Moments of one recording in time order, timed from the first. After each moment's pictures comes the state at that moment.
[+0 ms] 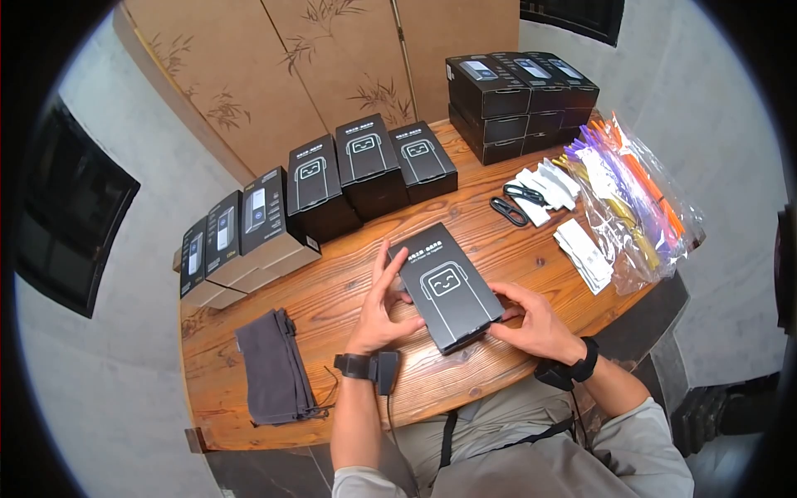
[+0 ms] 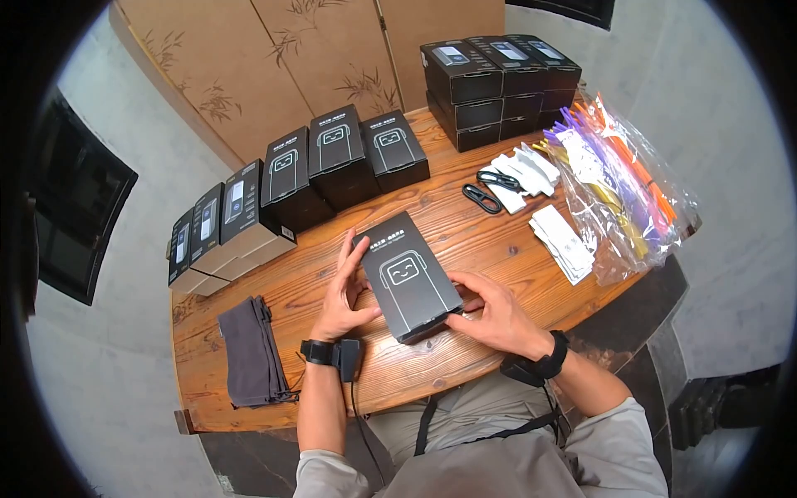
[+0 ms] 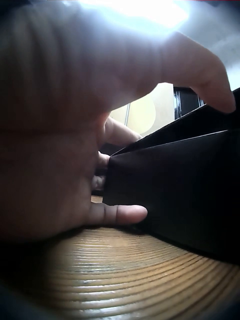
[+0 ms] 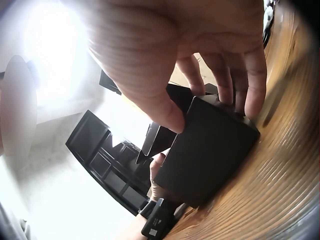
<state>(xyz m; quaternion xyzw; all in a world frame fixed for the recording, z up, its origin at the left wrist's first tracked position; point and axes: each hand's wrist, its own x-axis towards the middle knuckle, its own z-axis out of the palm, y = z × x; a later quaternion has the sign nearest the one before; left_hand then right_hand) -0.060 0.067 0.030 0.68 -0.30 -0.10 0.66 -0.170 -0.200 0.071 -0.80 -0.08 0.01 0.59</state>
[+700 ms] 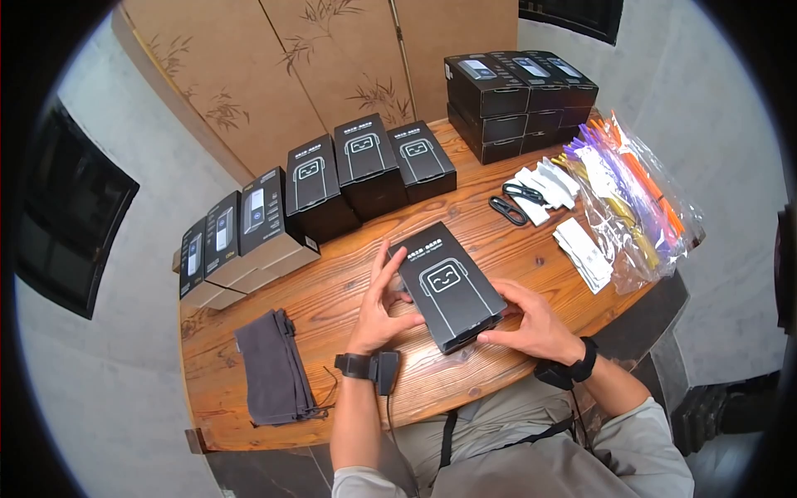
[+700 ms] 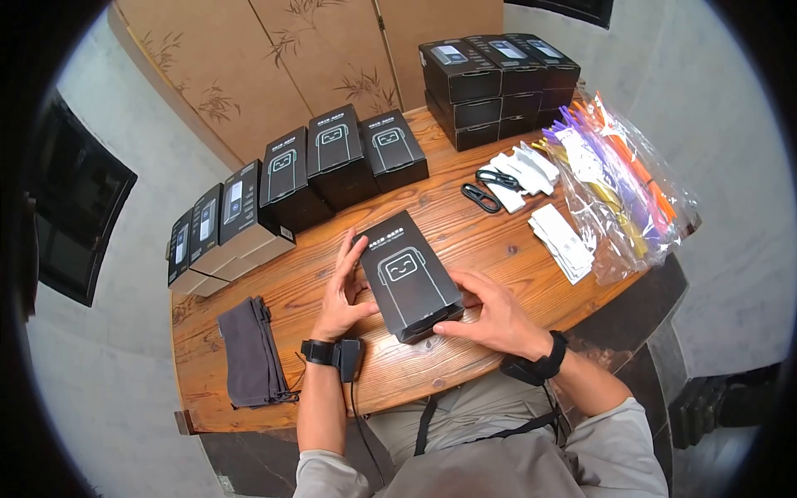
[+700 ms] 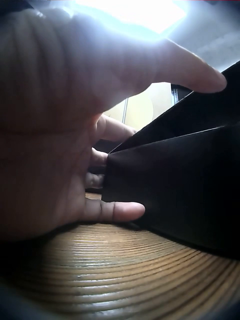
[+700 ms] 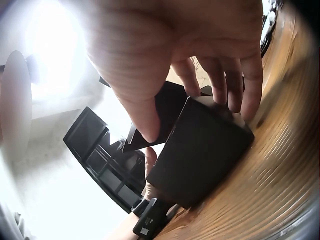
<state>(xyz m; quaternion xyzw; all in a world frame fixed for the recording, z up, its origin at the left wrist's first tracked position) -0.057 0.064 0.024 0.65 -0.28 -0.10 0.70 -0.170 -0.200 0.075 -0.80 -0.11 0.00 0.59</state>
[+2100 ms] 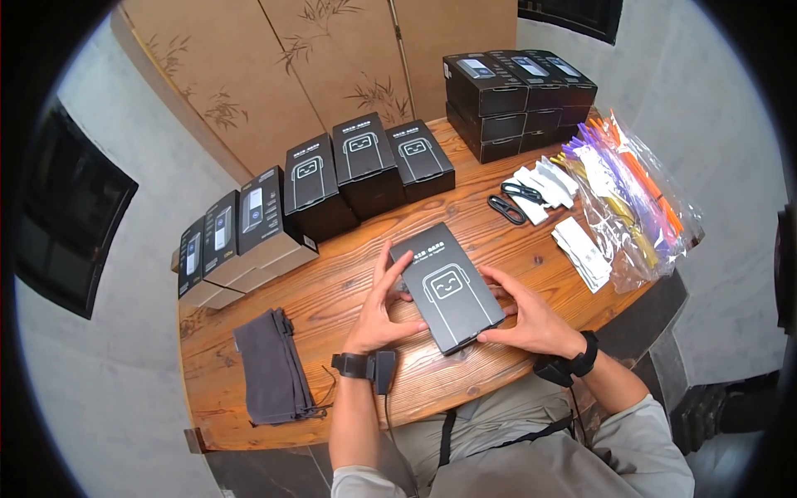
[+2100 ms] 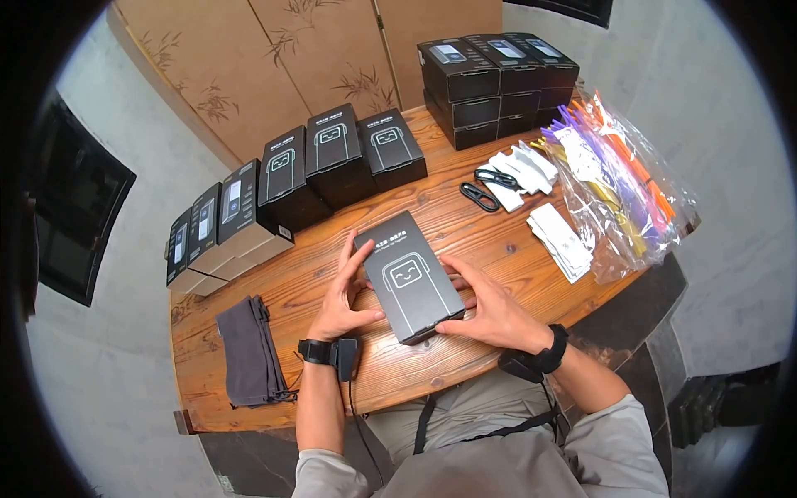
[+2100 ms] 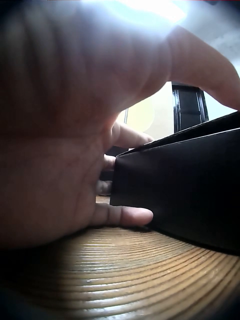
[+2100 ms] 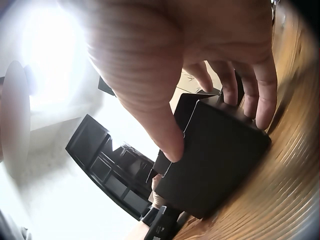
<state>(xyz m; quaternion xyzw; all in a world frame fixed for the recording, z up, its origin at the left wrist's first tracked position) -0.061 0.067 0.033 0.70 -0.30 -0.12 0.64 -0.163 -0.205 0.074 -0.81 -0.10 0.06 0.58</state>
